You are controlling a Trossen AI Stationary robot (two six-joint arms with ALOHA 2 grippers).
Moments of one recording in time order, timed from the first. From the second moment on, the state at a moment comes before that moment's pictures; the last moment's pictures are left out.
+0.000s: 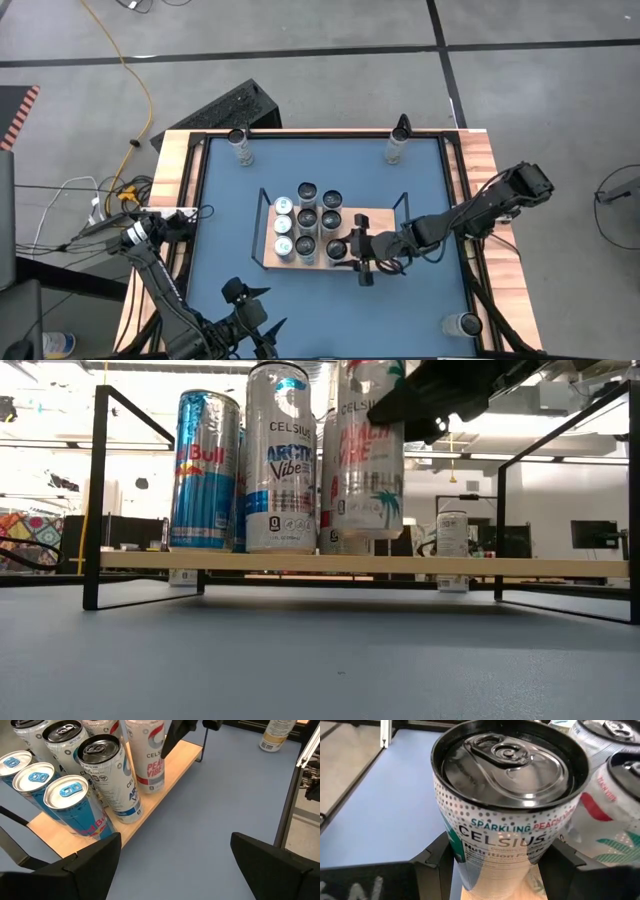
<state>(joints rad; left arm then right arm) -0.93 1.96 1.88 -1.27 -0.95 -1.36 0.37 1.50 0.87 0.13 0.33 0.10</state>
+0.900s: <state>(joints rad) -0.93 1.96 1.88 -1.27 -0.95 -1.35 0.35 1.55 0.86 0.20 0.31 0.11</state>
